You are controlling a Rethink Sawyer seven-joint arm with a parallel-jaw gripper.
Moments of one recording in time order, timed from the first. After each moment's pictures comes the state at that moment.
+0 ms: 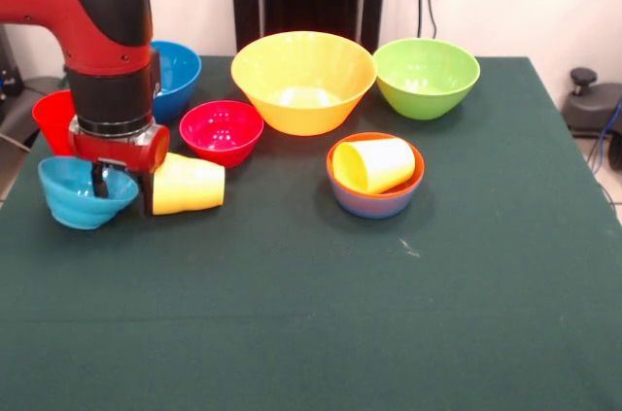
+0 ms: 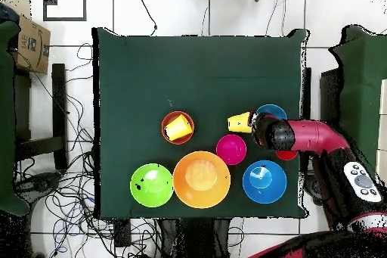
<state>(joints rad) -0.88 -0.39 0.44 1.48 -0.79 0.47 2.00</state>
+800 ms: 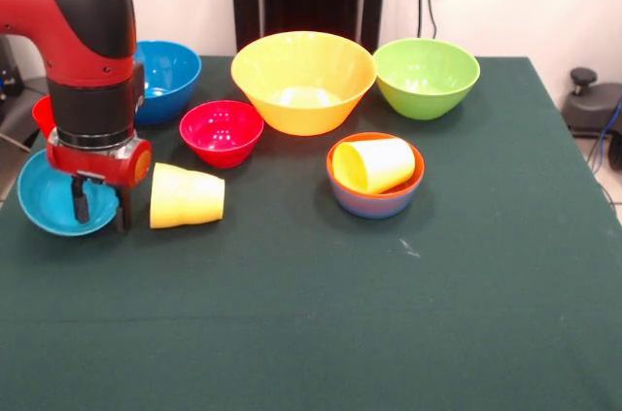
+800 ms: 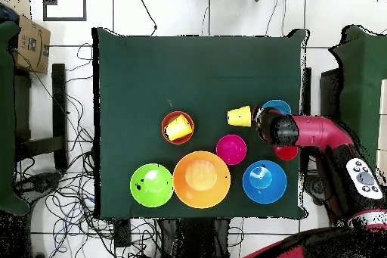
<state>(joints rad) -0.88 -0.37 0.44 1.42 -0.80 0.47 2.00</state>
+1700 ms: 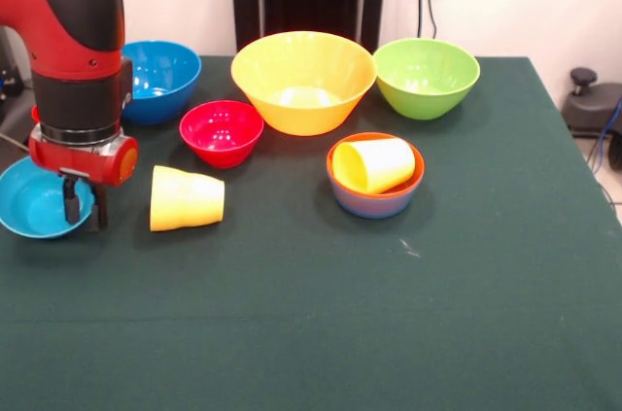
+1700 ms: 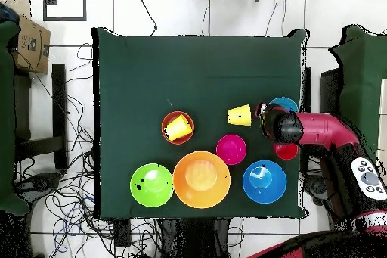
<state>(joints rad) -0.87 -0.39 0.44 1.41 -0.80 0.47 2.00</state>
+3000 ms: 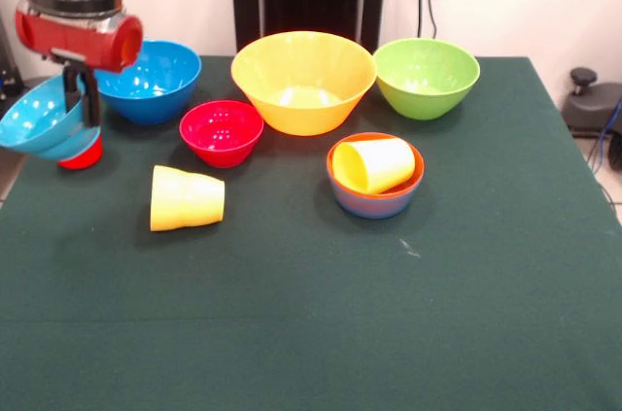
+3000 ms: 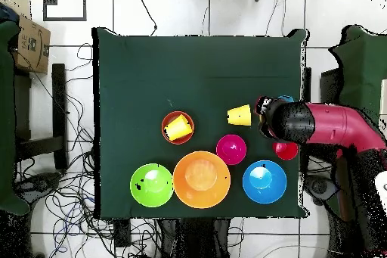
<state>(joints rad) -0.82 -0.72 0.45 1.57 -0.61 0.66 2.00</state>
